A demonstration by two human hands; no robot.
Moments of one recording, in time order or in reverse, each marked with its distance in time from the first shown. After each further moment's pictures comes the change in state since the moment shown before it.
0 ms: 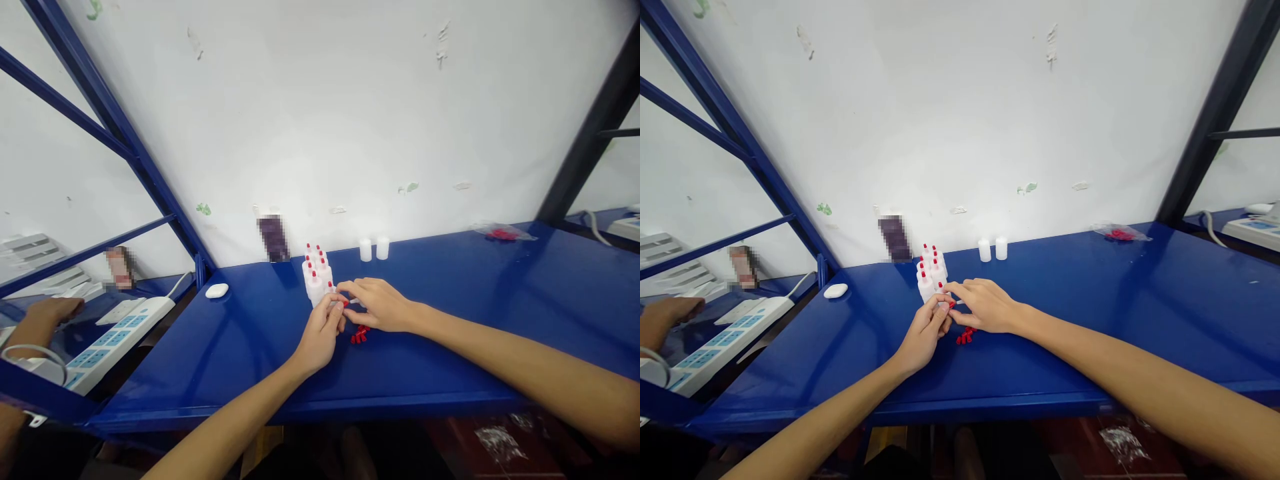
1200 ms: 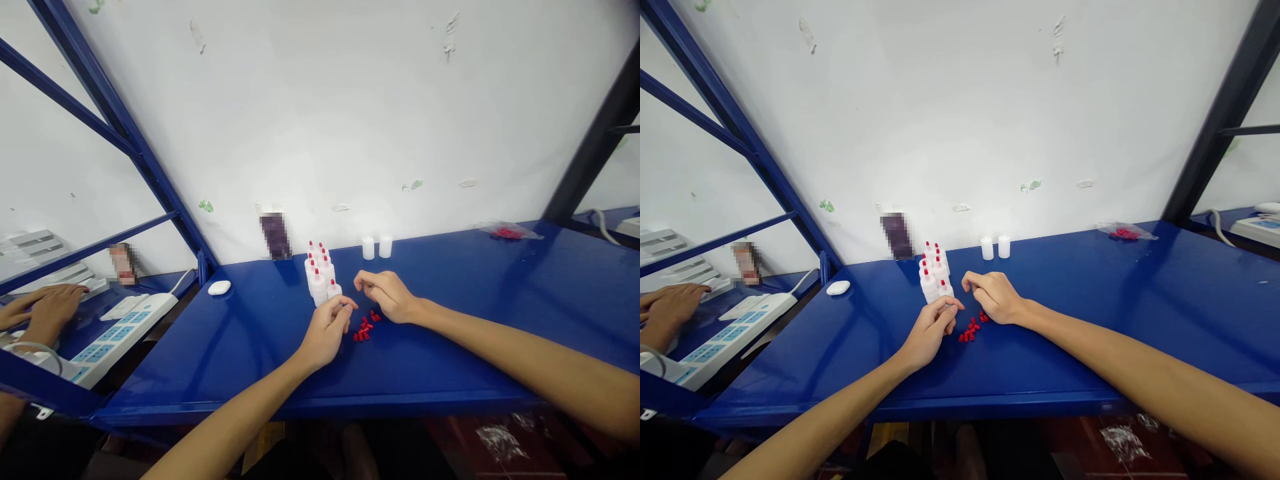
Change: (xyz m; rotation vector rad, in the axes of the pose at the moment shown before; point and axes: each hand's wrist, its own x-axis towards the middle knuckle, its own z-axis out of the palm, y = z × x) left_hand -0.002 0.005 -0.001 0.184 -0.030 -0.022; right_hand -0.008 0.017 0.002 0.399 0.116 0.184
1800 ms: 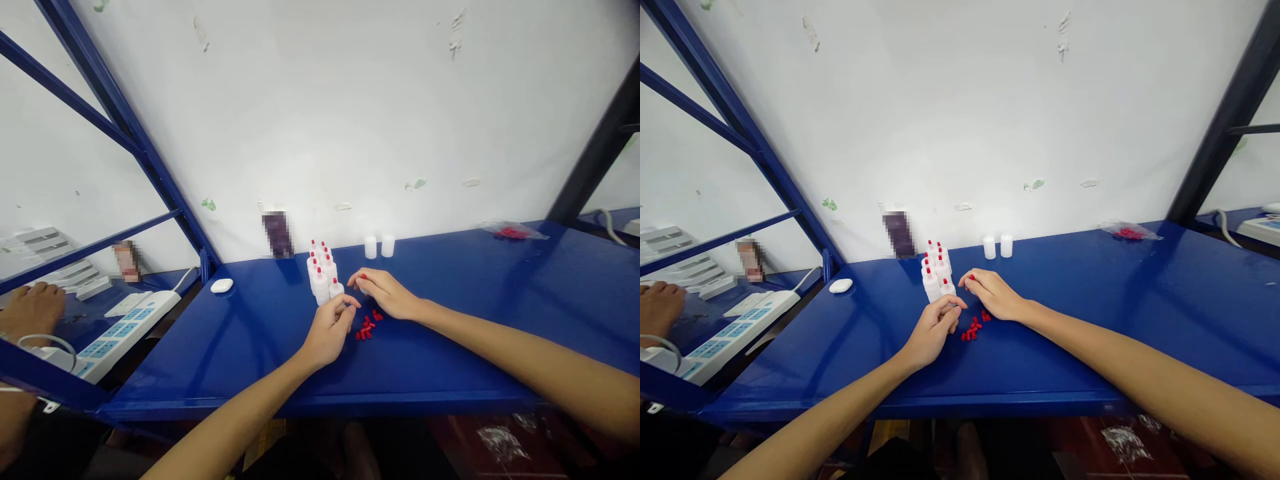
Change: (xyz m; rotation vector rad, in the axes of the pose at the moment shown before) left_hand -0.001 -0.002 0.000 0.048 -0.002 0.021; right_hand 0.008 -0.003 0.005 0.143 0.003 0.128
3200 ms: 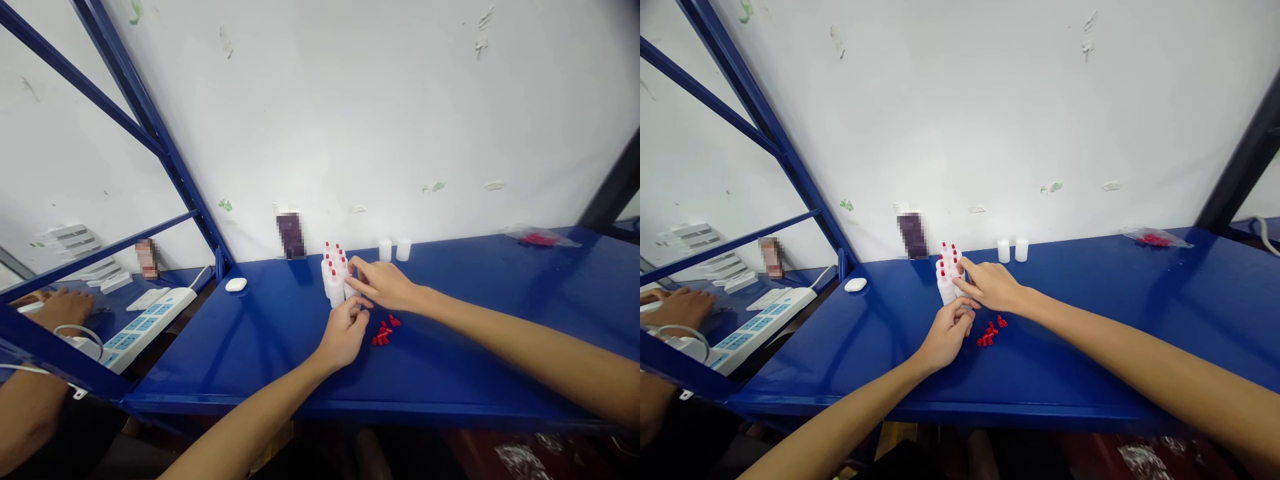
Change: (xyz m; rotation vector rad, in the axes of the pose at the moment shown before) left_hand 0.003 -0.003 0.001 0.014 0.057 -0.030; right_hand 0.040 -0.026 0.007 -0.509 -0.094 -0.024
